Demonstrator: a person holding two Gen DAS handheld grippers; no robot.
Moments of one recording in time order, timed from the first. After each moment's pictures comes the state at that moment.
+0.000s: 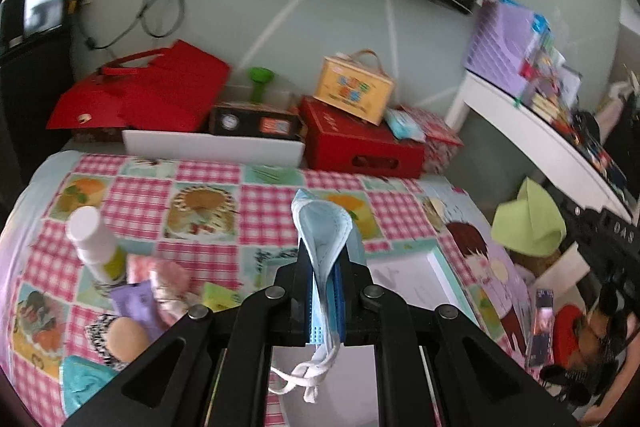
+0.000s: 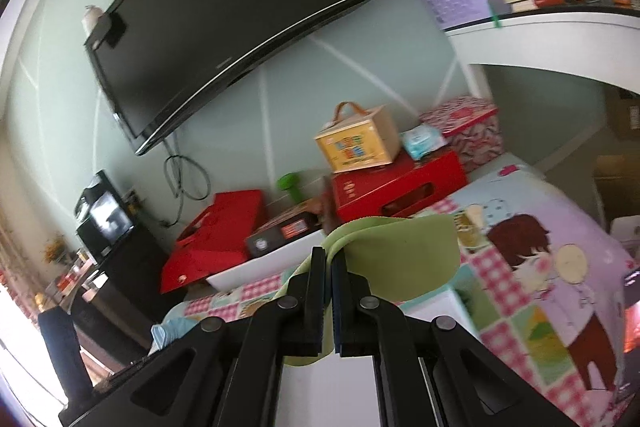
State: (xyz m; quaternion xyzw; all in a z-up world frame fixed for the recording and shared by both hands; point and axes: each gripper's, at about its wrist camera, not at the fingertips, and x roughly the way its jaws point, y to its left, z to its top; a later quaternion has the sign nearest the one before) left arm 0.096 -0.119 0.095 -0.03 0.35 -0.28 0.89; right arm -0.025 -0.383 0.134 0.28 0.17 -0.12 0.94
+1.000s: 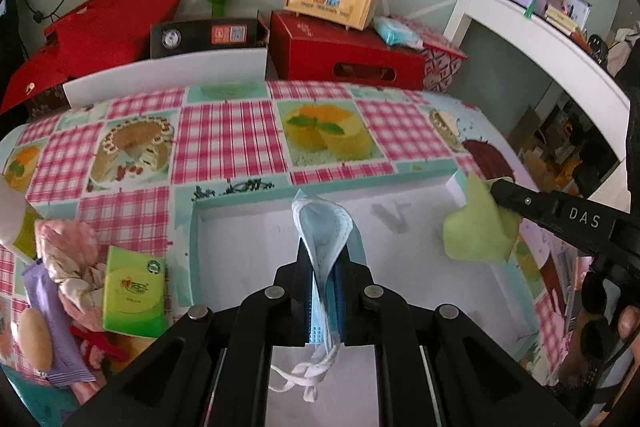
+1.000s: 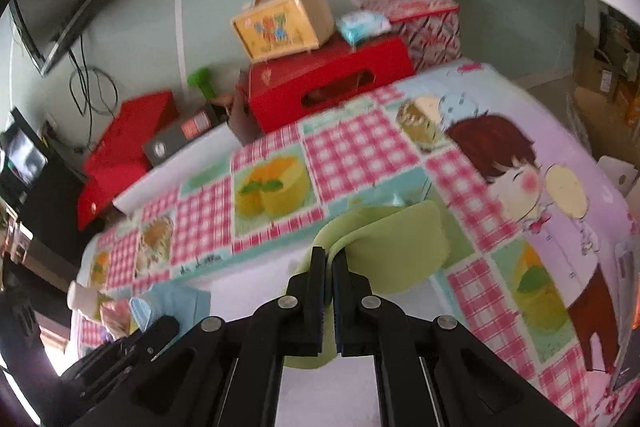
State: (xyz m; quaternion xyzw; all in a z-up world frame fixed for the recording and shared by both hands) left arm 0.127 -0.198 -0.011 0.04 0.45 -0.30 0.84; right arm 0.055 -0.396 0.009 0.26 0.39 -0.16 0.87
